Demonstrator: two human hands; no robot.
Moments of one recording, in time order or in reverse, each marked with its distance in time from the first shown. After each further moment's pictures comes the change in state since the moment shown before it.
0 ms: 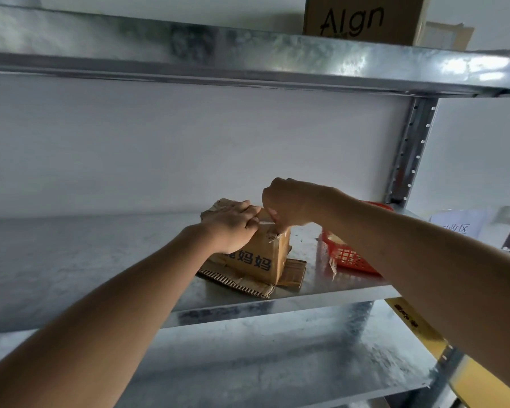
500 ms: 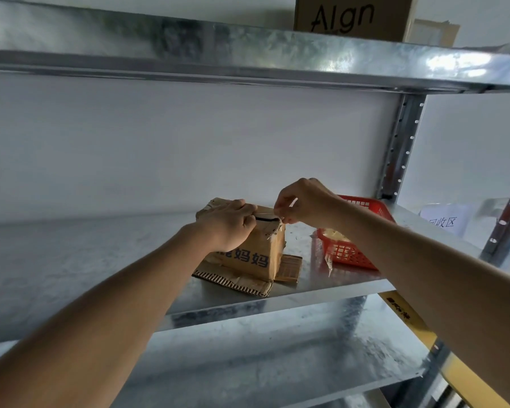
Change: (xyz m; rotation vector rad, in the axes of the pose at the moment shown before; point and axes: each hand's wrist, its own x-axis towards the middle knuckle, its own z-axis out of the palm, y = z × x) left_hand 0.004 0.000 0.001 0.034 0.023 0.009; right_hand -0.011 0.043 0.053 0.605 0.290 0.189
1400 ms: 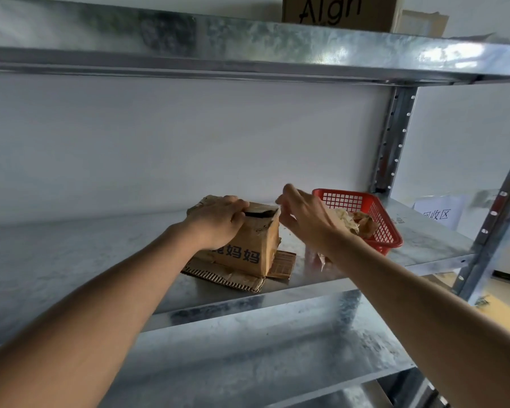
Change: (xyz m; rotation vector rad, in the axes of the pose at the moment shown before) left_hand 0.007 -0.009 0.007 -0.069 0.104 0.029; right_hand -0.034 0.016 0.041 -0.151 0.374 -0.221
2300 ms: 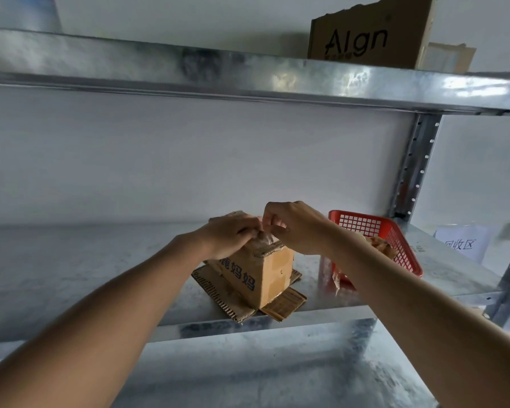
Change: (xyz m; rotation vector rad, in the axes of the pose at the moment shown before) left_hand -0.006 -0.012 -0.014 -0.181 -0.040 0.101; right_hand 0.052 -0.030 -0.010 0.063 -0.341 0.024
